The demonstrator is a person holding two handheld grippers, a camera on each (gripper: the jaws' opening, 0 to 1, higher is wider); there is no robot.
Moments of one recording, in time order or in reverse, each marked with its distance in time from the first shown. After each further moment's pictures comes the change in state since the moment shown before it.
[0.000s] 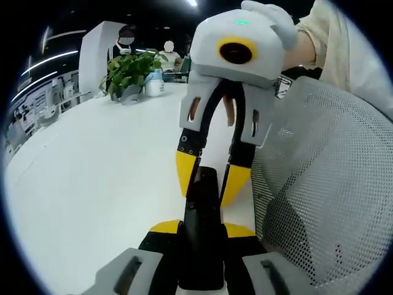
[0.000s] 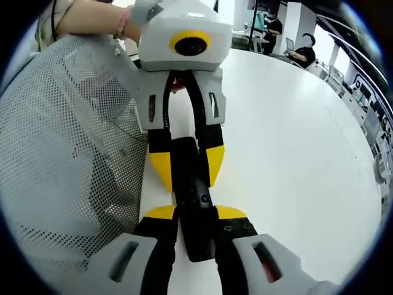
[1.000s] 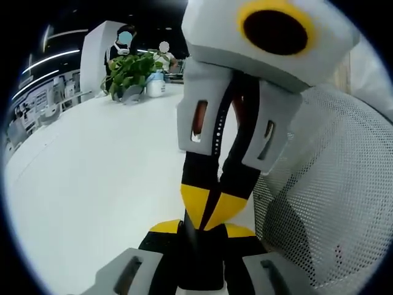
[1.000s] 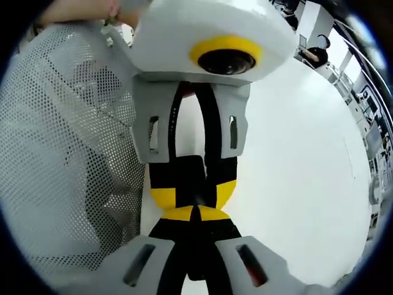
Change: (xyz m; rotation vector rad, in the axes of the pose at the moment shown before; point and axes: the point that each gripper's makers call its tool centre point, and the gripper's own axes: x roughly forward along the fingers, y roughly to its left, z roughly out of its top) left arm -0.001 0.002 0.000 -0.010 -0.010 -0.001; right arm 0.018 0.004 0.027 -0.066 0.121 -0.028
